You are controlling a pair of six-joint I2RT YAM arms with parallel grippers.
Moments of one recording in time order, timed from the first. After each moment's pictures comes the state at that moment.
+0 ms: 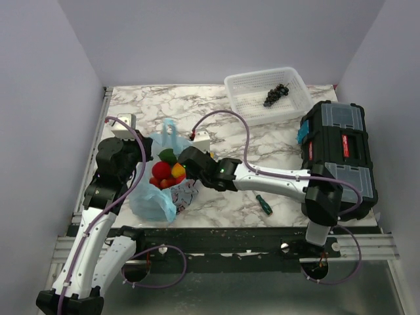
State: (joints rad) left arm -0.21 0.71 0.83 -0.32 0.05 -0.26; right arm 1.17 1.84 1.51 -0.37 0.57 0.69
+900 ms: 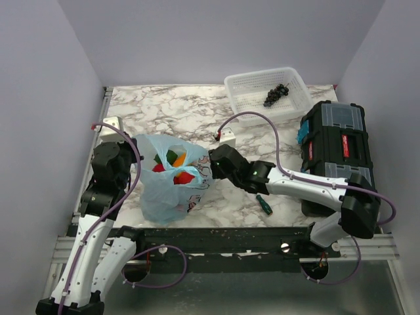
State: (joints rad) left arm -0.22 0.65 0.84 -0.39 -0.27 -0.26; right arm 1.06 1.51 1.09 -0.26 0.54 0.49
